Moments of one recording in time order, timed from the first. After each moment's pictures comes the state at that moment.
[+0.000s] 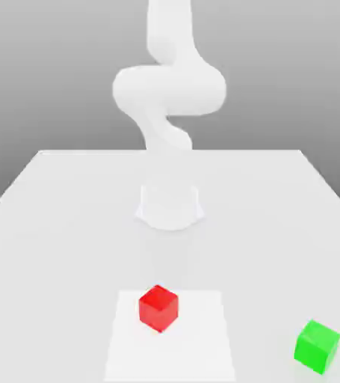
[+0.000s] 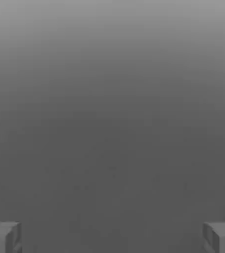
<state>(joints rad) 0.00 -0.72 0.01 -2.35 -0.05 2.35 0.74</state>
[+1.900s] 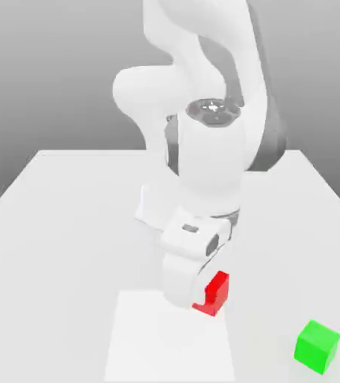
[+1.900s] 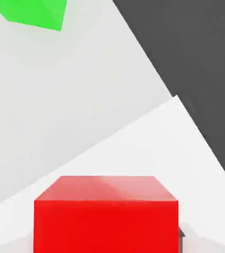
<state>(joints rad) 0.12 0.06 0.08 -2.63 0.05 2.70 -0.12</state>
